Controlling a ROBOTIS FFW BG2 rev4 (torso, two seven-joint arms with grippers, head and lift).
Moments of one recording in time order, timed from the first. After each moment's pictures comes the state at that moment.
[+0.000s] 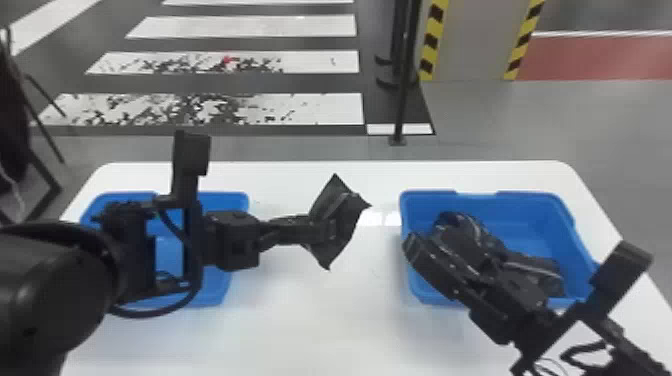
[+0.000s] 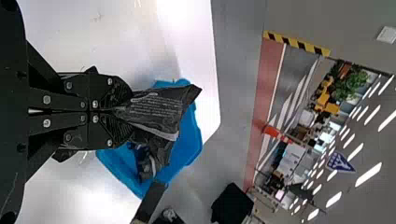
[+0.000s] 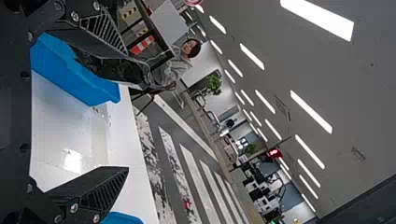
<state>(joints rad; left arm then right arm) -0.02 0.27 0.01 -2.20 0.48 1.24 -0.61 0.44 -0.09 -0.03 -2.15 -0.59 0.42 0.52</state>
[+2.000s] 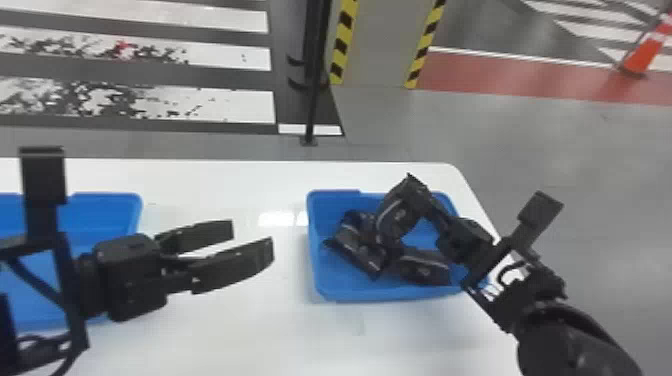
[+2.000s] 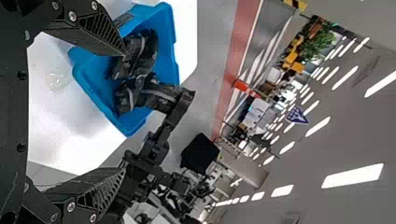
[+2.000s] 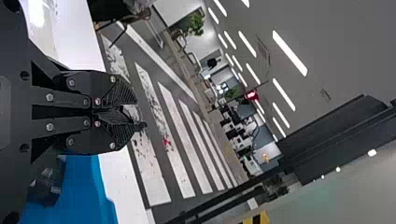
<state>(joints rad) 0.16 0.21 0.06 -2.32 0.67 1.11 -0.61 0.14 -0.12 -0.28 -1.80 -0.57 0.44 0.50</state>
